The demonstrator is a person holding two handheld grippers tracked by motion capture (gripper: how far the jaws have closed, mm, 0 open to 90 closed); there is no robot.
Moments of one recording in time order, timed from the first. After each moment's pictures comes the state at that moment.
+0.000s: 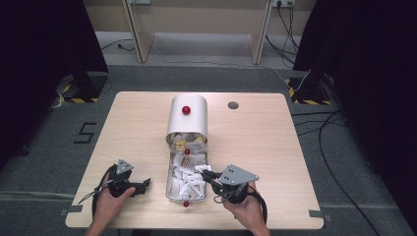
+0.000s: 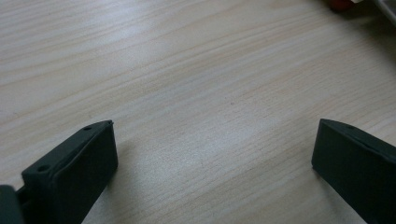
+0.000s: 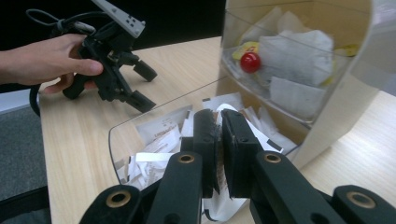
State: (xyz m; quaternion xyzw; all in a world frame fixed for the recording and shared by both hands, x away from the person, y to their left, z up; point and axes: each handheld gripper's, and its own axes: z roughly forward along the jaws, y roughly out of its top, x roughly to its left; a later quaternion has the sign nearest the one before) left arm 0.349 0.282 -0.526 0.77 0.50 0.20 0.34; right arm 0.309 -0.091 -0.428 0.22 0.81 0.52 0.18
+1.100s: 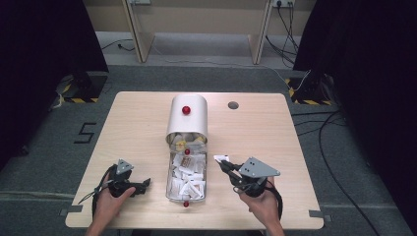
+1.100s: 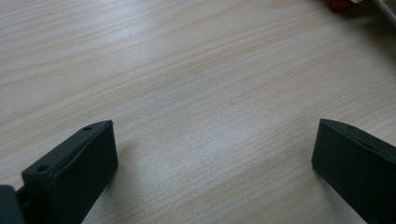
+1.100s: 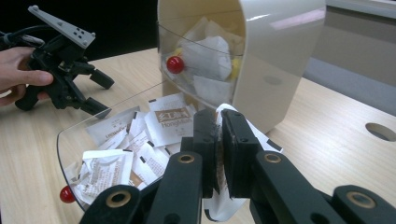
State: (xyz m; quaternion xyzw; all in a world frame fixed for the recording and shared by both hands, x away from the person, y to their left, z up) left arm 0.349 0.282 -0.526 0.77 0.50 0.20 0.34; right arm 0.320 -0.134 -0.417 0.26 0.78 0.52 0.22
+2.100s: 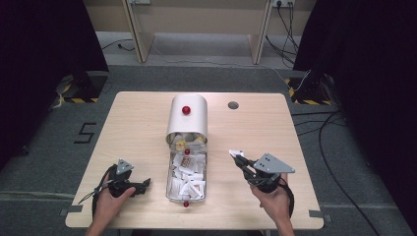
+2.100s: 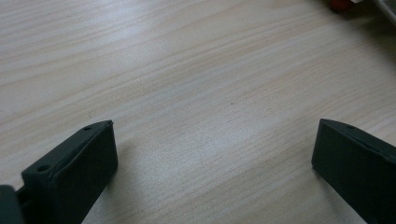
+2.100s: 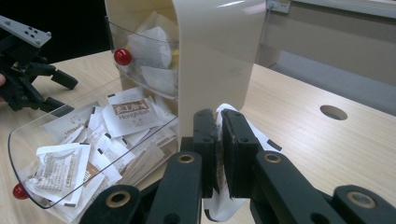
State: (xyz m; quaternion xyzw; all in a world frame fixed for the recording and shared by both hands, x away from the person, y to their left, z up) left arm 0.349 0.282 -0.526 0.77 0.50 0.20 0.34; right arm 0.329 -0.167 -0.418 0.30 0.76 0.51 0.25
